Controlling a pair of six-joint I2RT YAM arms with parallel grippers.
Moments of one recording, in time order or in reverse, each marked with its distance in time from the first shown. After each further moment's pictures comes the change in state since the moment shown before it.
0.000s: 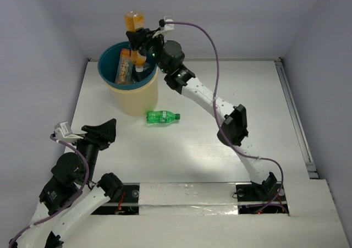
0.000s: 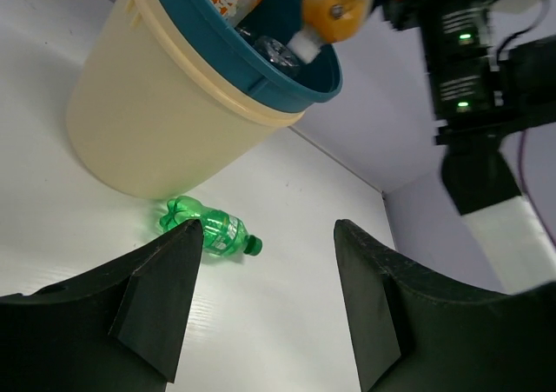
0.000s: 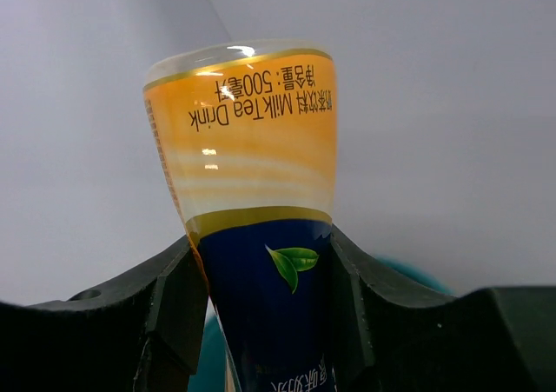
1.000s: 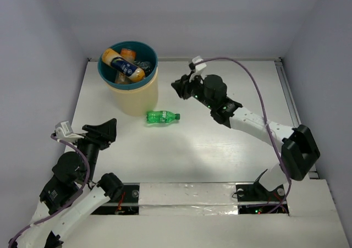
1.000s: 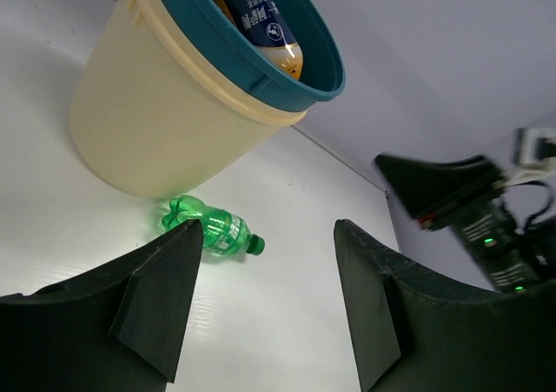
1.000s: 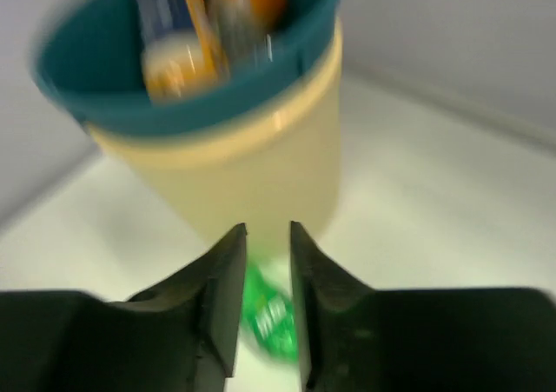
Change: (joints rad) left arm 0.000 0.008 0.000 0.000 -0.002 0.001; right arm -0.064 -0.839 -1.307 0.071 -0.156 -0.200
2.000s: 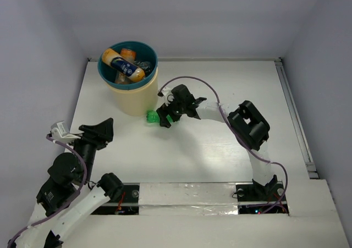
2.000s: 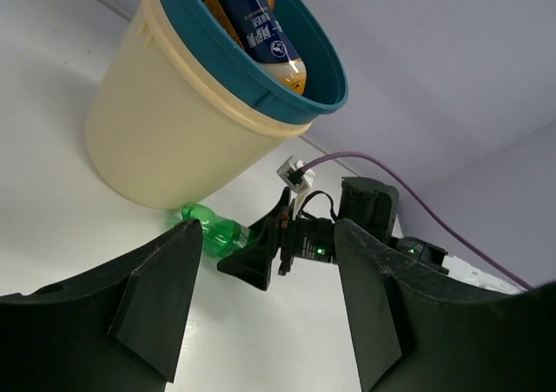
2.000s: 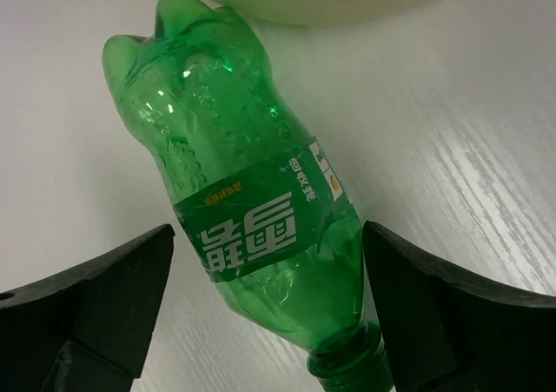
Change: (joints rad) left arm 0.000 0.006 0.037 -0.015 -0.026 0.047; right arm -0.002 0.589 0.275 -0.486 -0.331 -0.220
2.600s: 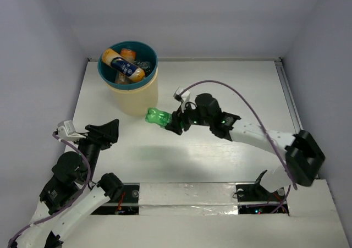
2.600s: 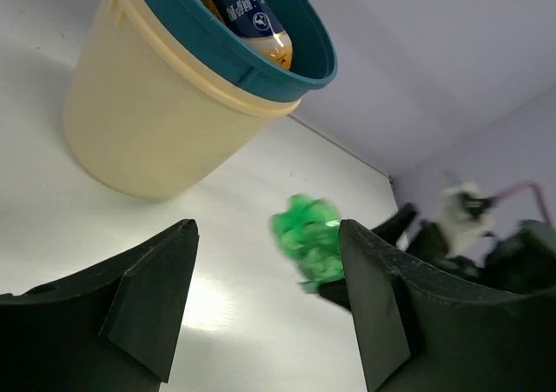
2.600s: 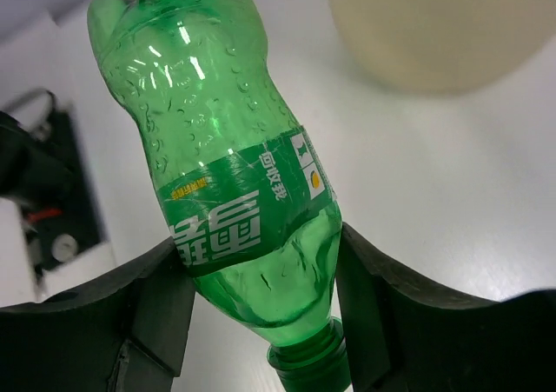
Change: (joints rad) left arm 0.000 0.008 -0.035 0.024 0.073 0.014; right arm 0.092 -0.585 -0.471 0.204 0.006 0.150
